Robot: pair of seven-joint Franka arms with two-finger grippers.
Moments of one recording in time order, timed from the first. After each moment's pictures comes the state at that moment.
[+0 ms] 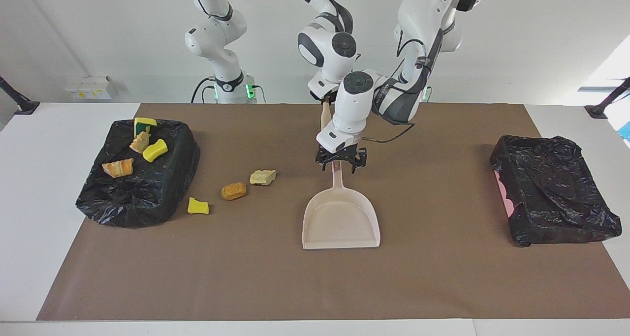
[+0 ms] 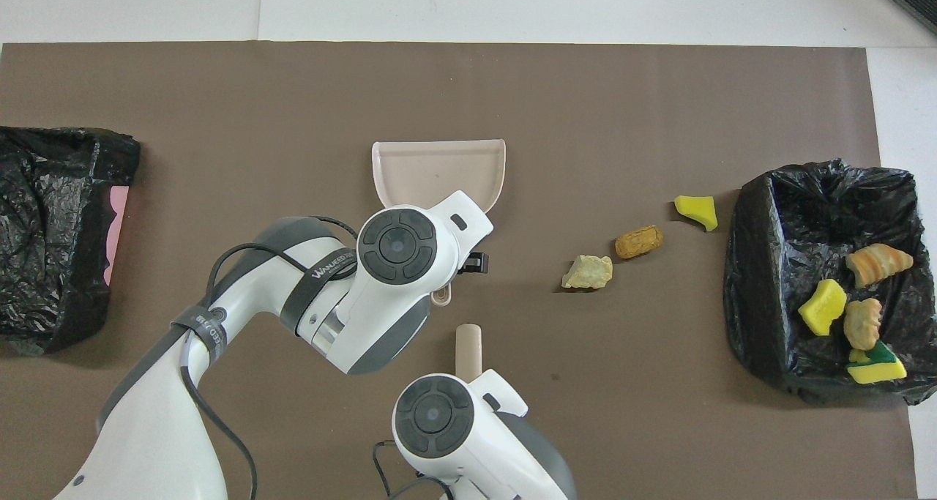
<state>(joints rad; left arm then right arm) -0.28 0.32 -0.42 -1.87 0.14 2.26 -0.62 0.77 0.04 0.09 -2.11 0.22 1.83 0.86</state>
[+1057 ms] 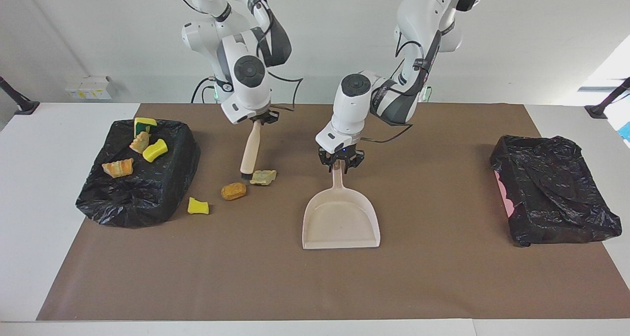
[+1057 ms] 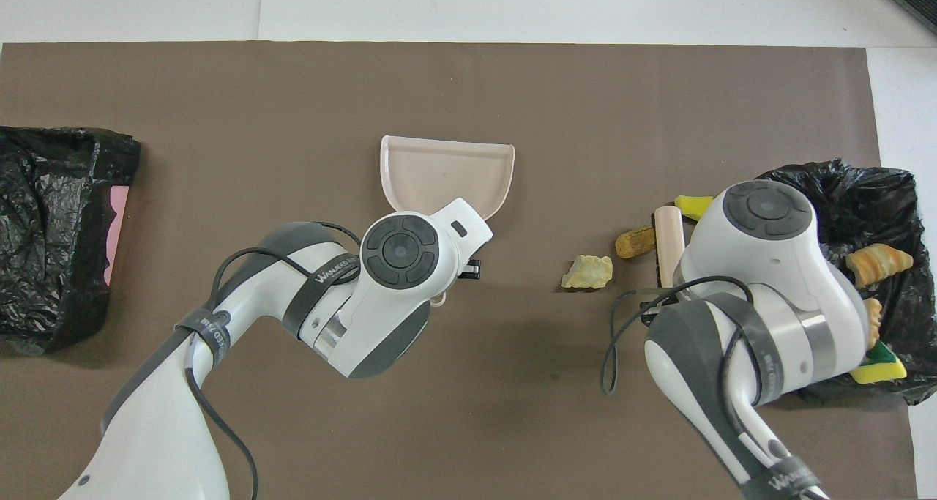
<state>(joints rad) -0.28 0.32 -0.42 -1.89 0.14 2.26 -0.61 0.12 0.00 0.08 -2.10 -0.11 1.77 0.28</state>
